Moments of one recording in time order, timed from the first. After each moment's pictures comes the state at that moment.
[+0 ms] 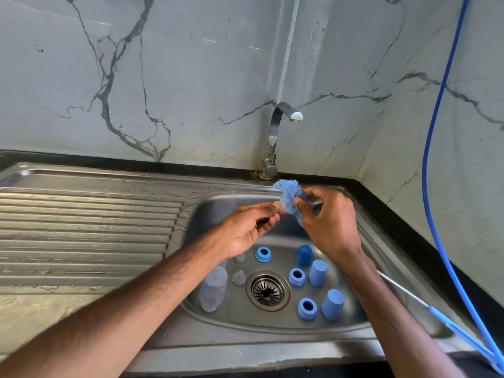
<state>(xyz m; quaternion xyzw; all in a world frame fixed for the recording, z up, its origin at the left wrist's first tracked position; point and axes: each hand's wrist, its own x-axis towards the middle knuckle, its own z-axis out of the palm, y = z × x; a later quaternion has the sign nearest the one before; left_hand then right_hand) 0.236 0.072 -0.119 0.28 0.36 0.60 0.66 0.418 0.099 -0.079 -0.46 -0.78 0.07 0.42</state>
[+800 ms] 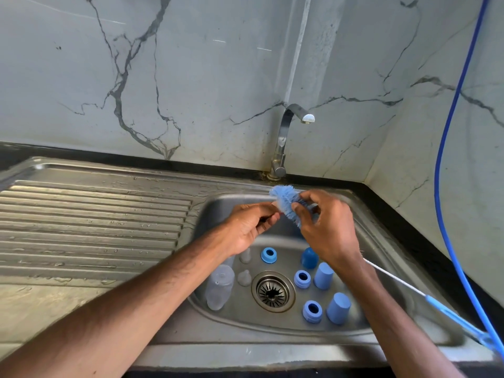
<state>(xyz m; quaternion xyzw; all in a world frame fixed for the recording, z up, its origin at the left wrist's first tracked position) 0.232 0.069 -0.116 0.26 0.42 0.63 0.60 0.406 0.102 -0.092 -0.41 -0.81 0.05 0.42</state>
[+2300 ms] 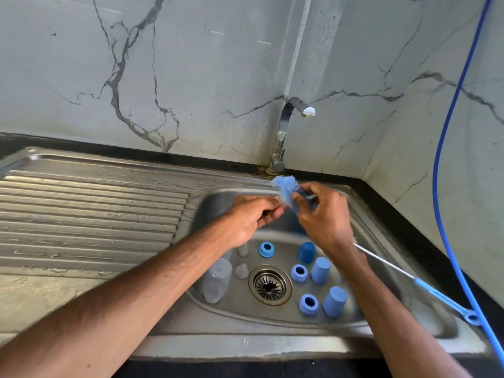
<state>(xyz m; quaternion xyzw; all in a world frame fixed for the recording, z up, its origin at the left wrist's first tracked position) 0.236 0.074 -0.112 0.28 0.44 0.63 0.58 0.403 0.112 -0.096 -0.42 -0.79 0.07 0.43</state>
